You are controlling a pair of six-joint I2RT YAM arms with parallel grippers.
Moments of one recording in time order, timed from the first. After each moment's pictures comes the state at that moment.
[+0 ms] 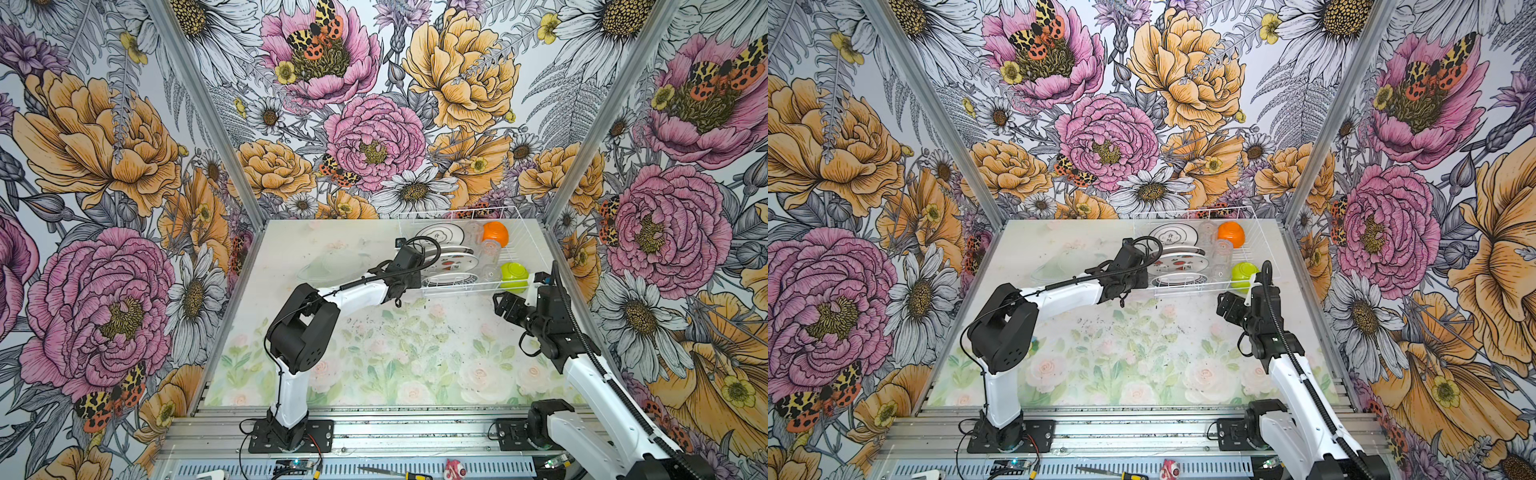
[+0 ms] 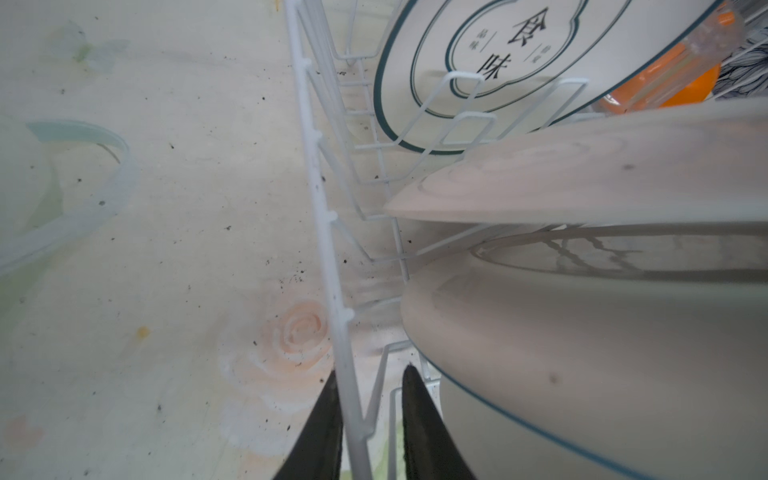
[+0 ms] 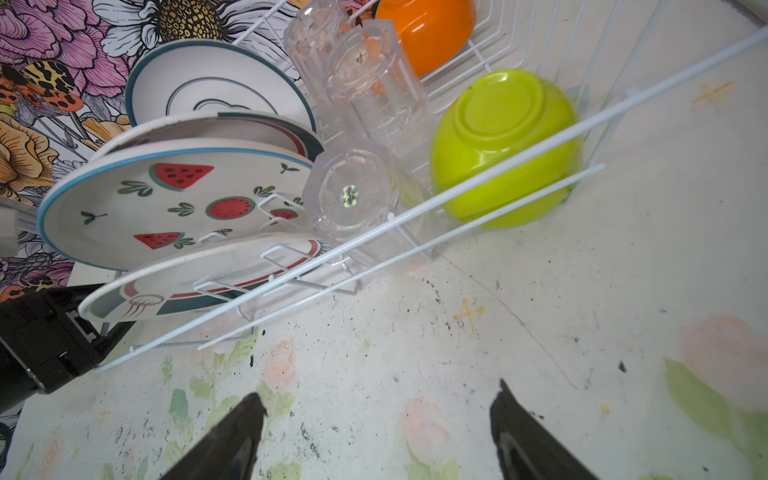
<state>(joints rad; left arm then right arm) -0.70 1.91 1.32 -0.19 -0.25 -0.58 0.05 0.88 0.55 -0.32 -0.14 0.48</state>
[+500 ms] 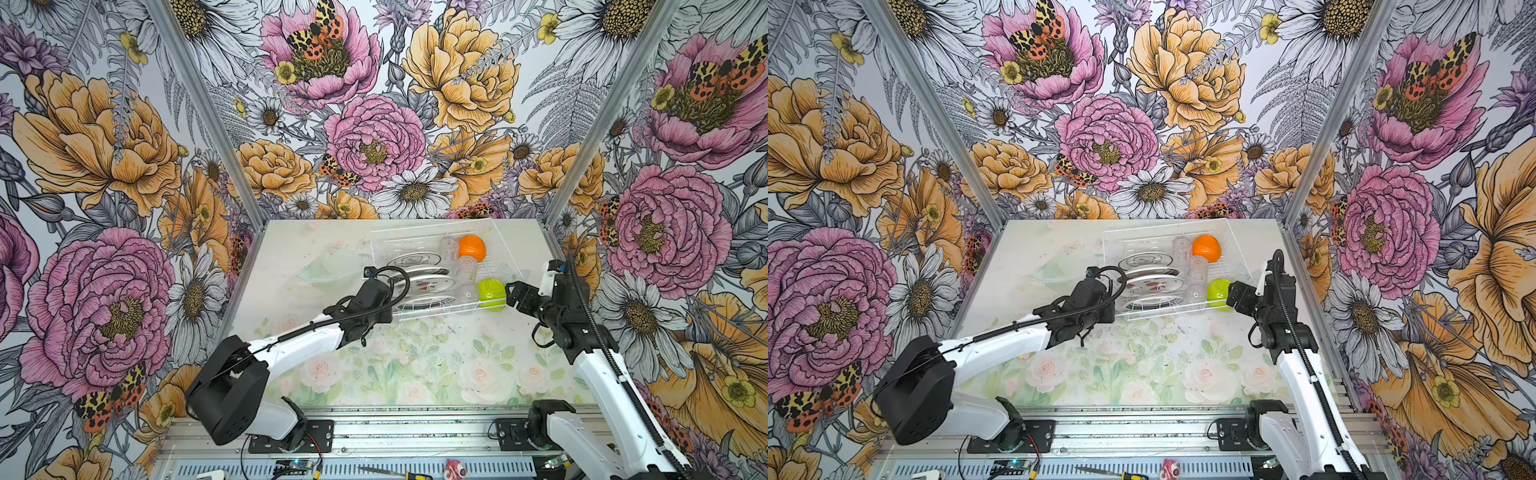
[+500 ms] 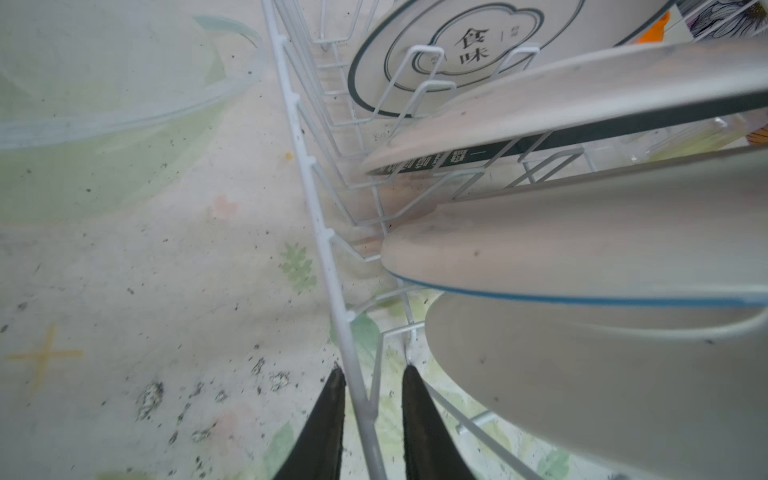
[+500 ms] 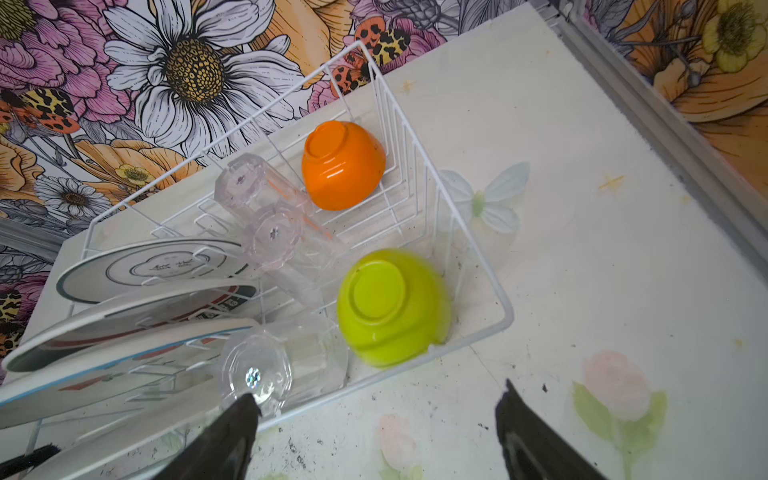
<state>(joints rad) -0.72 1.35 0.77 -0.21 -0.25 -0.59 -0.03 0.88 0.74 -0.49 -0.13 0.35</state>
